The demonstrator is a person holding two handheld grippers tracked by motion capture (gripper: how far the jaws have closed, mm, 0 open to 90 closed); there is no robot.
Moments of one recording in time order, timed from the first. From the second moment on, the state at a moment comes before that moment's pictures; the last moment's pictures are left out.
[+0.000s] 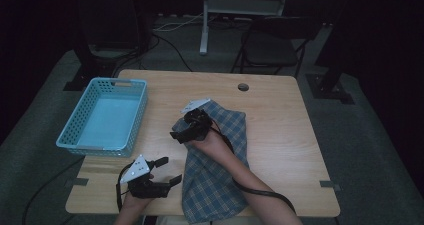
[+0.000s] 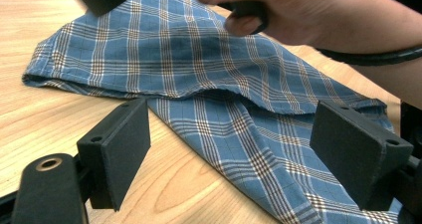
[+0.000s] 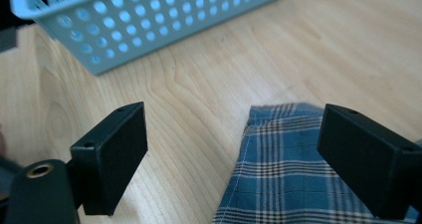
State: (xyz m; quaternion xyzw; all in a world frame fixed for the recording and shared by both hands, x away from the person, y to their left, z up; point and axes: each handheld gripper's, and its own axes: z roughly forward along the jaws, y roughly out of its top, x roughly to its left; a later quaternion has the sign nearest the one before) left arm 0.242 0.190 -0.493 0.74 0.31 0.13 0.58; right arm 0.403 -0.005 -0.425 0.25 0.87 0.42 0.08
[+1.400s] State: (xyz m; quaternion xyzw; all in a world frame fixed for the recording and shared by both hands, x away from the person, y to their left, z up) left arm 0.245 0.192 -0.493 0.74 0.32 0.11 0.59; right arm 0.437 0.013 -0.476 0.33 0.87 0.34 0.12
